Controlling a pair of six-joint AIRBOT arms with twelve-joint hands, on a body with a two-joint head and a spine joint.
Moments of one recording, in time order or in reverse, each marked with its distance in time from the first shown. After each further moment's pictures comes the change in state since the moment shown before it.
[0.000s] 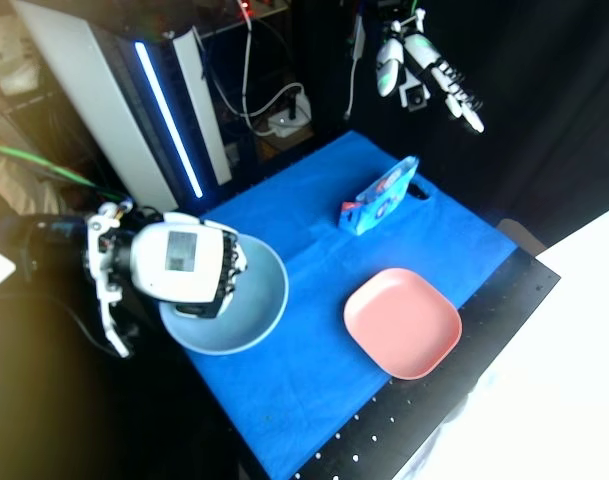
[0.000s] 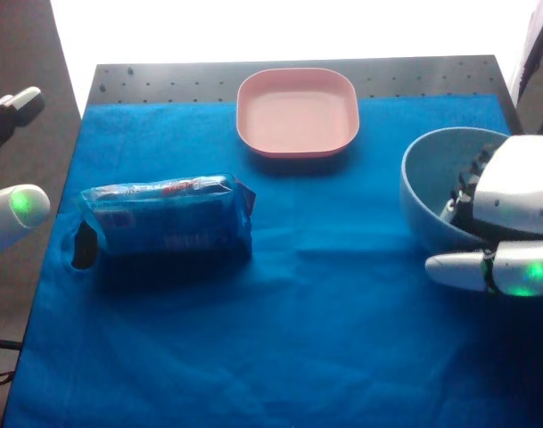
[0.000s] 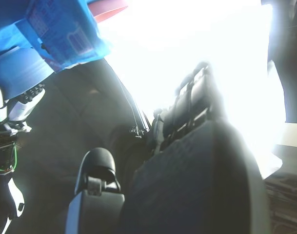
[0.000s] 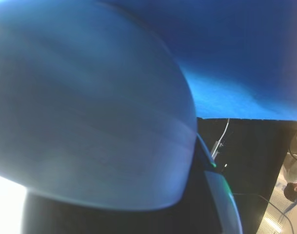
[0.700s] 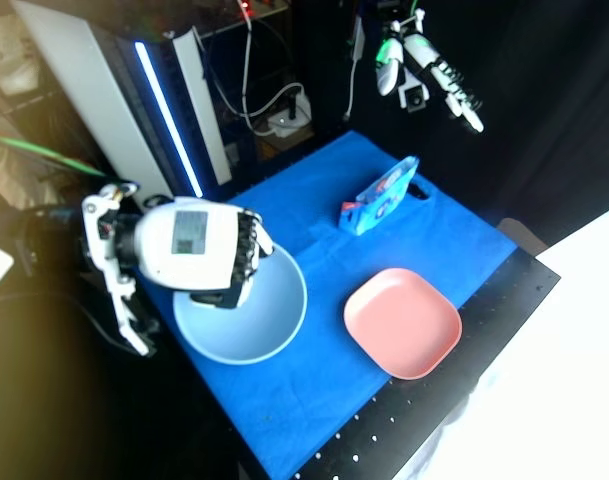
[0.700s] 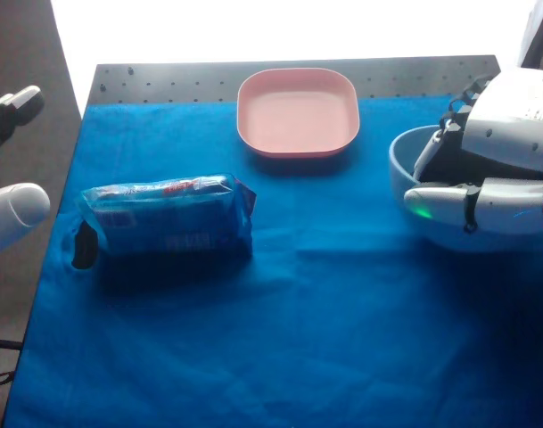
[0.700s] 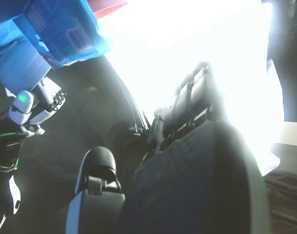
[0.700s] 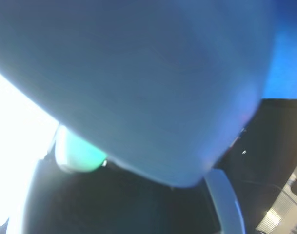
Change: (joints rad) left arm 0.000 -0.006 0.002 0.000 -0.010 -0.009; right arm 0.104 -0.011 0.032 0.048 0.047 0.001
